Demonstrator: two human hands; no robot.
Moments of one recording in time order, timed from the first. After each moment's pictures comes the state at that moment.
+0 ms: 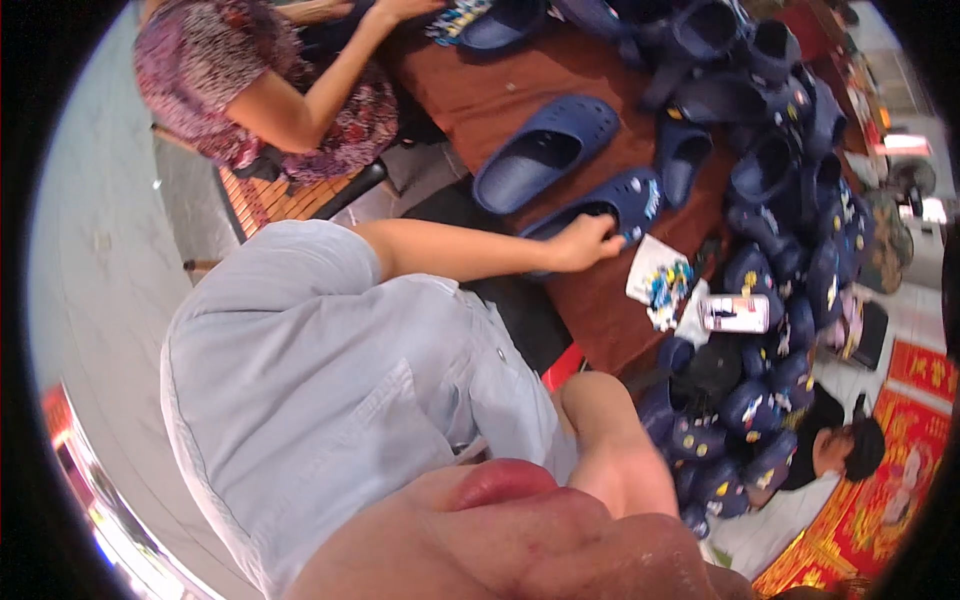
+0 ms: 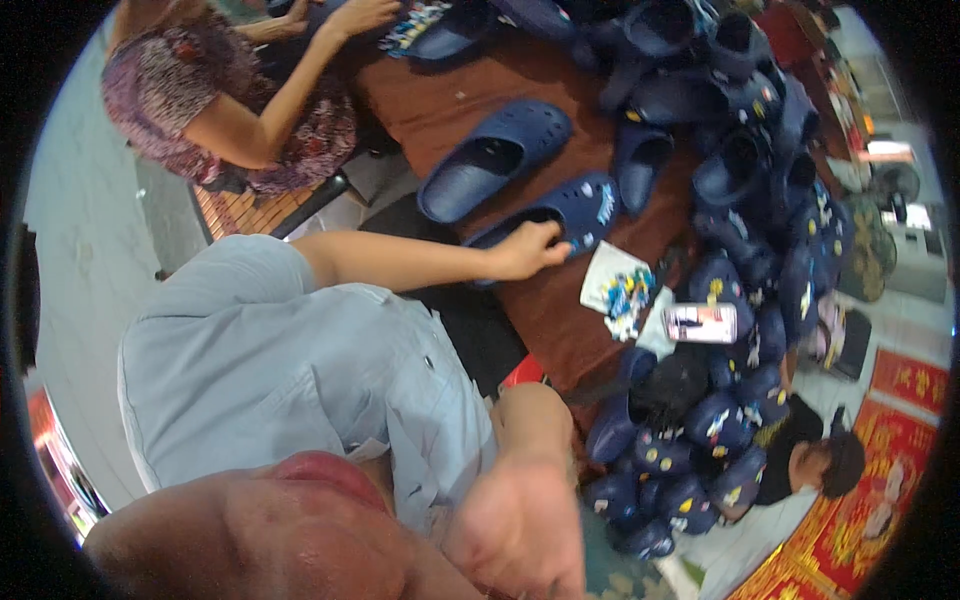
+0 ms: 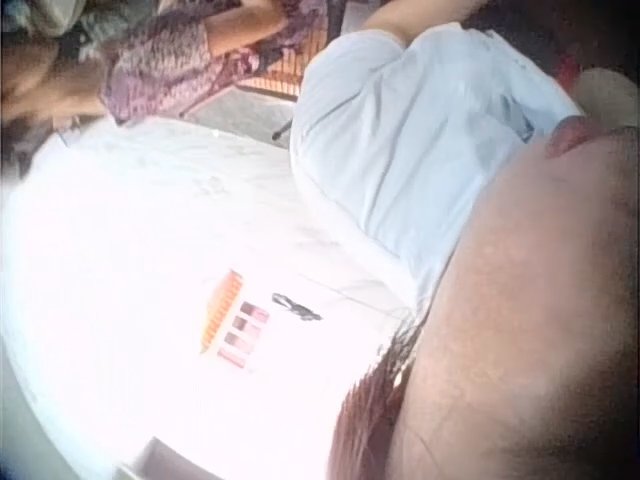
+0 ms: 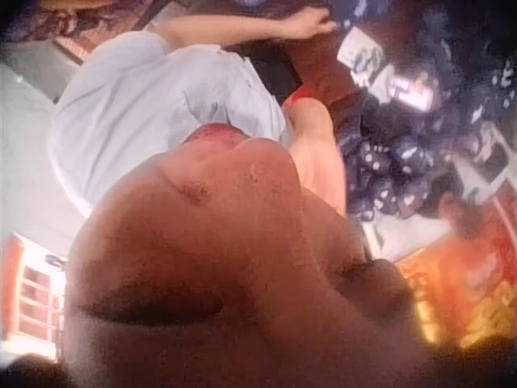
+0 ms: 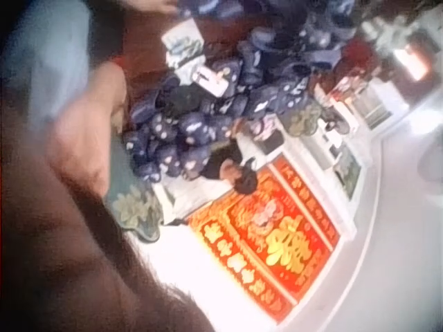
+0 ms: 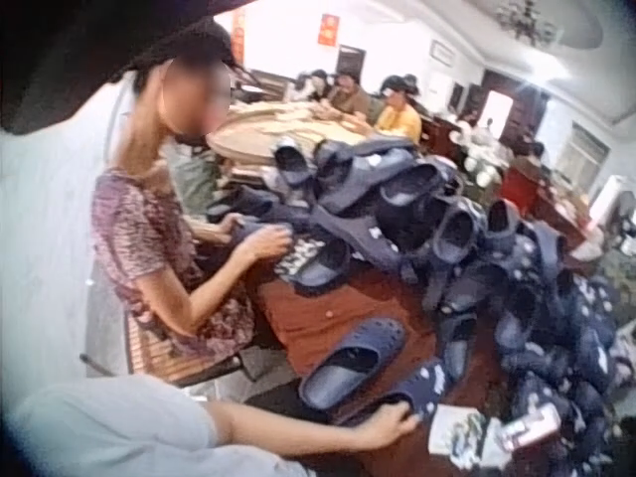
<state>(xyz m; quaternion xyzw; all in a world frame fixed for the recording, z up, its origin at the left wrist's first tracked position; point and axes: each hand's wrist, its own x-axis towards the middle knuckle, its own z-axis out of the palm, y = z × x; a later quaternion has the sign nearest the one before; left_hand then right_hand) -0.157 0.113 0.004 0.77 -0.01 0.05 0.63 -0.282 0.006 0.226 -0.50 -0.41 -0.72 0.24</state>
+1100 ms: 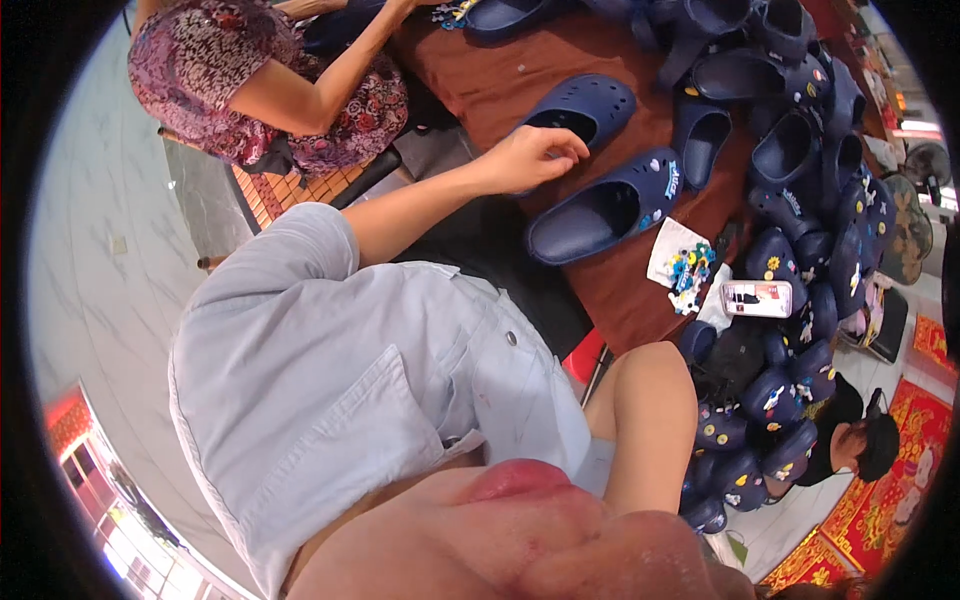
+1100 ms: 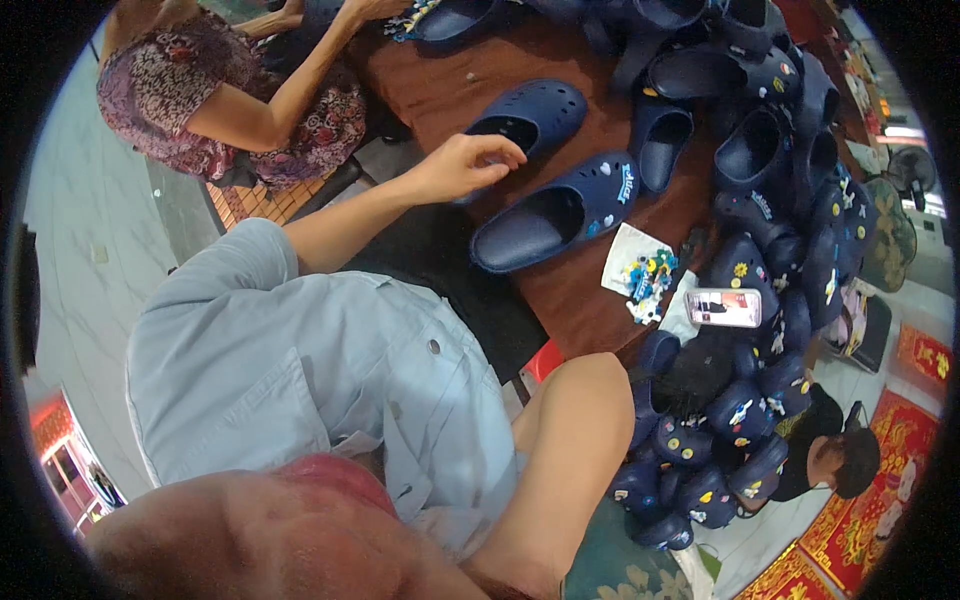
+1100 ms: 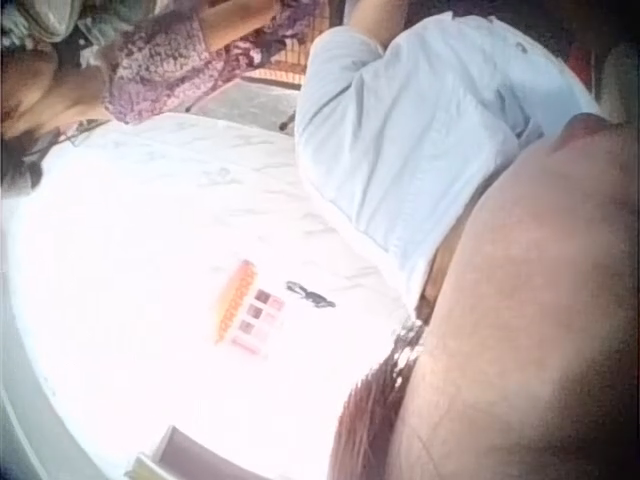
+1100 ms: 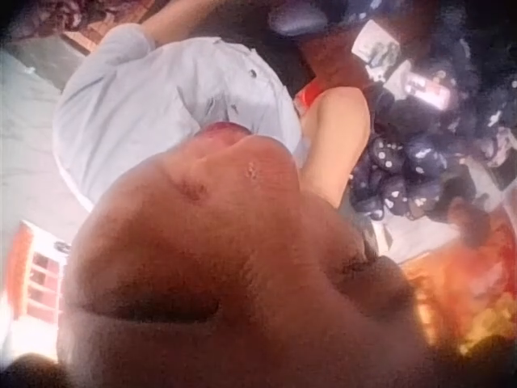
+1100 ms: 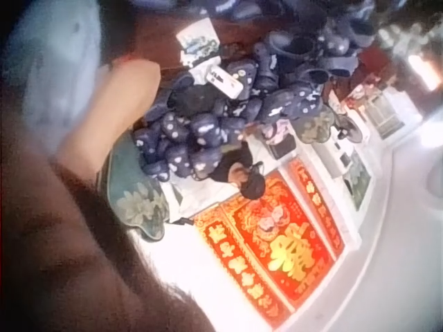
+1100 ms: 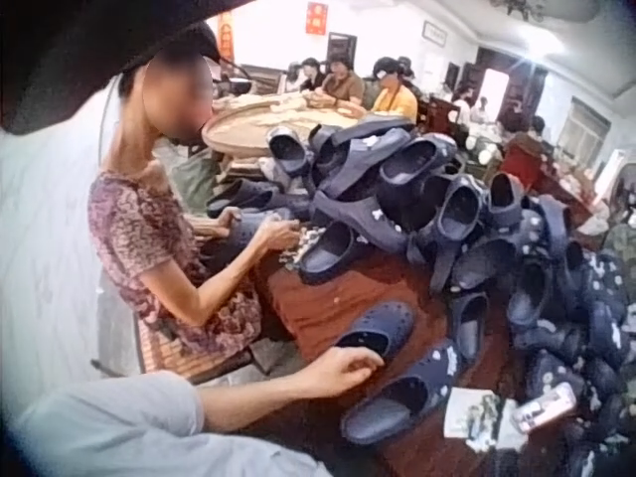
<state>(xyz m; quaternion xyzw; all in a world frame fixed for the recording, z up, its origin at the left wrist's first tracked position) -0.169 0.247 0.058 0.78 -0.10 0.02 0.61 -0.261 0.030 0.222 -0.25 -0.48 -0.72 0.43</state>
